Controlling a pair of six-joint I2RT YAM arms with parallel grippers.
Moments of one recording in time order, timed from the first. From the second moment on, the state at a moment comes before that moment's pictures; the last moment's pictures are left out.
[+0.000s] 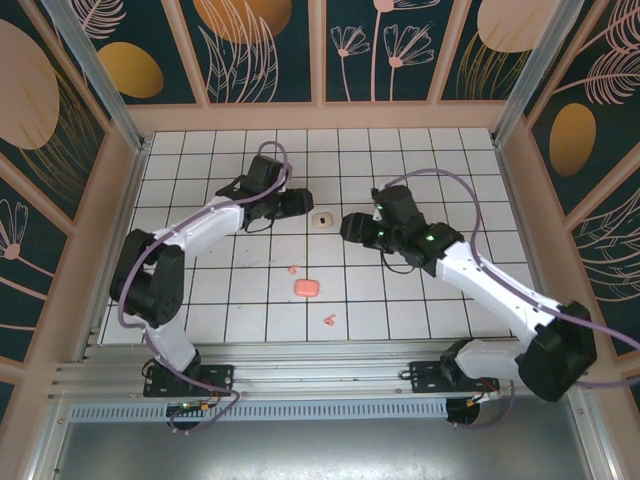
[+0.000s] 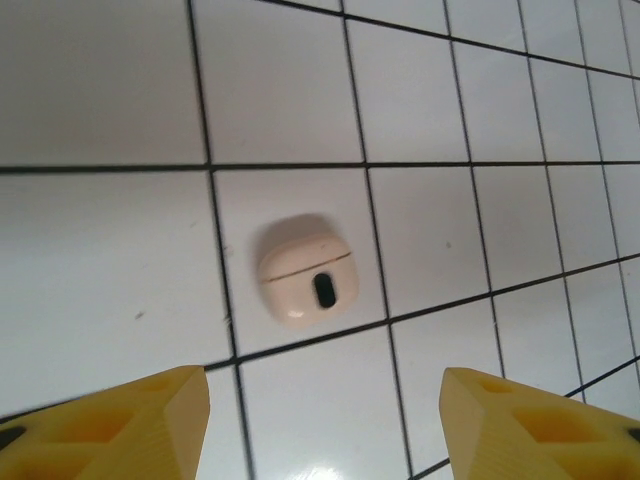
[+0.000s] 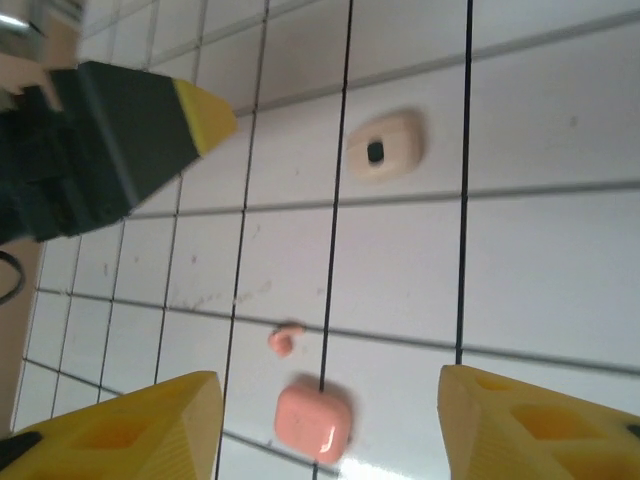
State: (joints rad) left arm -0.47 1.74 1.24 -0.32 0.24 -0.59; right arm 0.69 1.28 1.03 -0.52 -0.06 0.75
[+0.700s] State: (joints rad) left arm -0.19 1.51 0.81 -0.17 0.35 -0.59; right arm 0.95 2.00 1.54 -0.94 -0.09 0.95
